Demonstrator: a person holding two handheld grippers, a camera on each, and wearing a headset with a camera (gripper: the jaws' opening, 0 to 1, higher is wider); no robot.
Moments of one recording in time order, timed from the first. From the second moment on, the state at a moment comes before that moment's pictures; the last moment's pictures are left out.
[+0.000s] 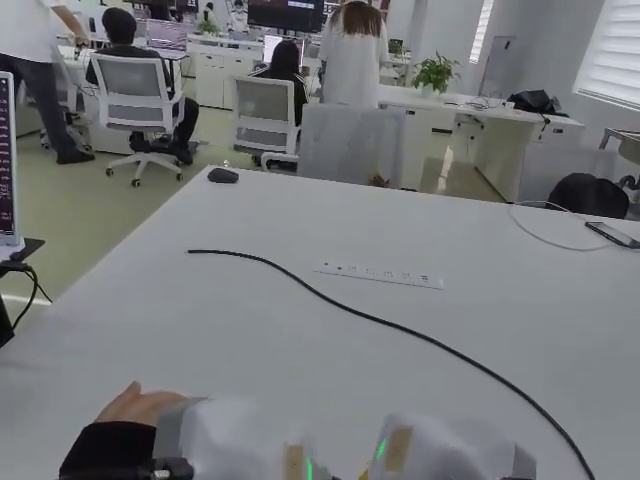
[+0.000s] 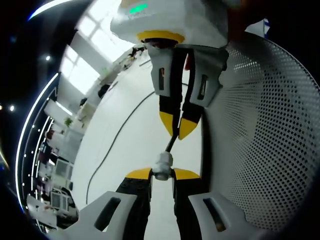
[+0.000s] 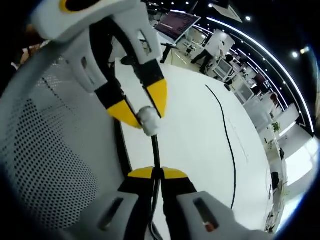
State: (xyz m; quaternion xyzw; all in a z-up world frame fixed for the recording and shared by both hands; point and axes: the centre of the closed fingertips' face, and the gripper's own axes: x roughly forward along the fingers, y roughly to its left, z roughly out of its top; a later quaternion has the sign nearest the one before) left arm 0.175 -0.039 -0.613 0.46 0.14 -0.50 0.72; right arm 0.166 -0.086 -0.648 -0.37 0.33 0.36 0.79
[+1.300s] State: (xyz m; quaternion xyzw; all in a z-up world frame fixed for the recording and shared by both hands) left arm 0.178 -0.016 -0.603 0.33 0.21 -0.50 0.77; right arm 0.311 -0.103 -0.707 -0.15 0.43 0.35 0.82
